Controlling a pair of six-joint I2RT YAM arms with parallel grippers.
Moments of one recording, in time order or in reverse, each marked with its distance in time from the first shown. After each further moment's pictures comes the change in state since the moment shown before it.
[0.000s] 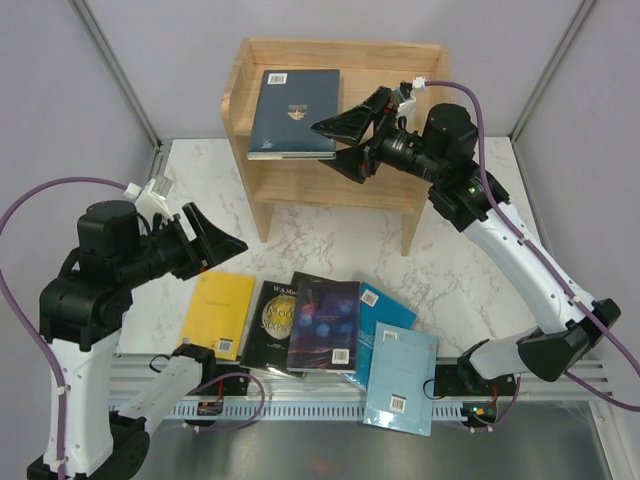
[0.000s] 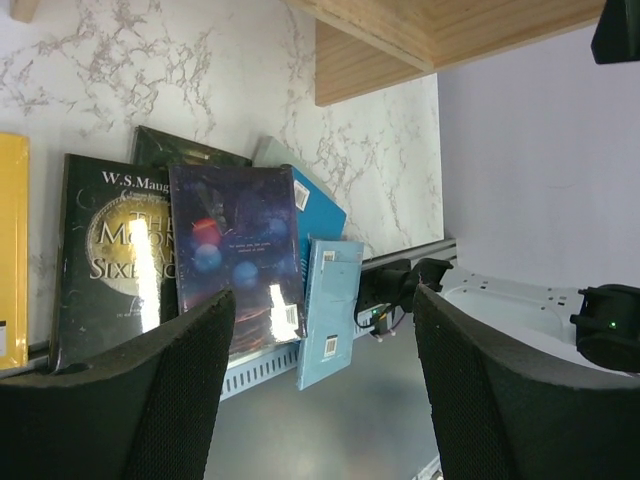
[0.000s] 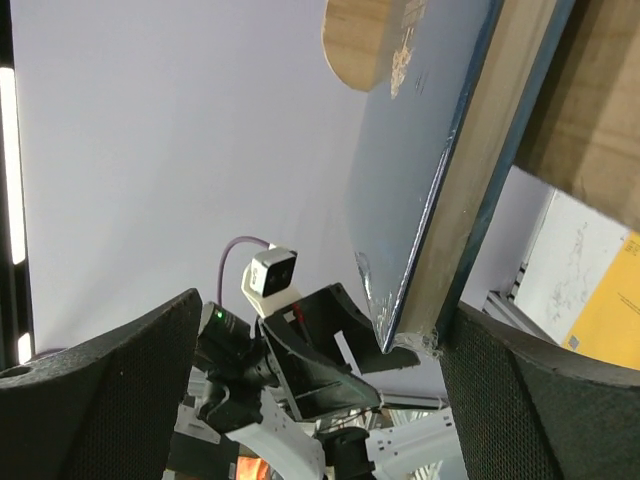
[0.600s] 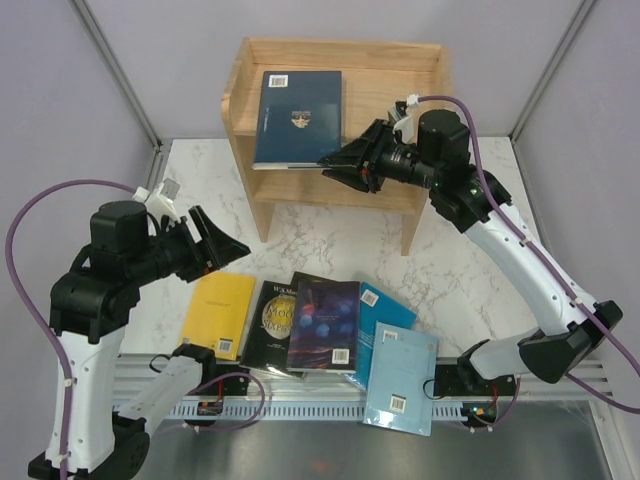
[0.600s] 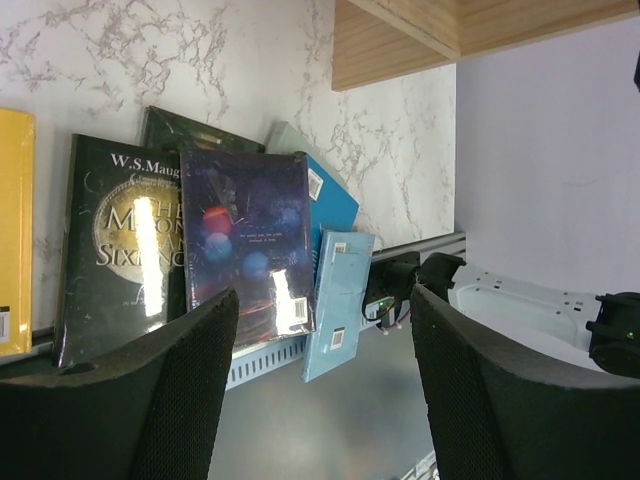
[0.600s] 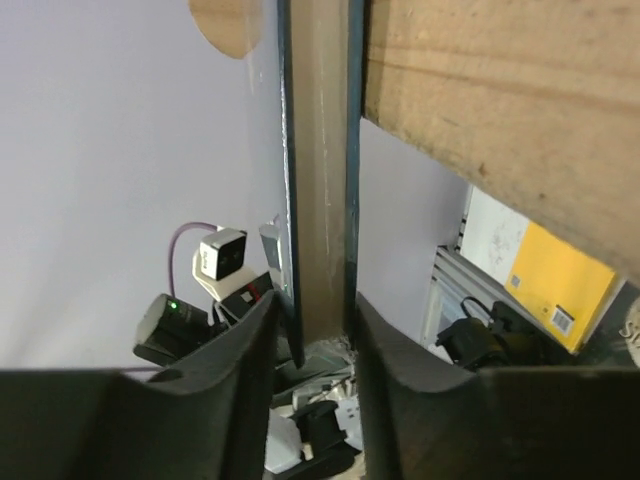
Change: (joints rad) left arm 0.000 -0.003 -0.069 0.007 -0.002 0.000; right arm -0.004 -0.039 -0.045 -0.200 -0.019 -0.064
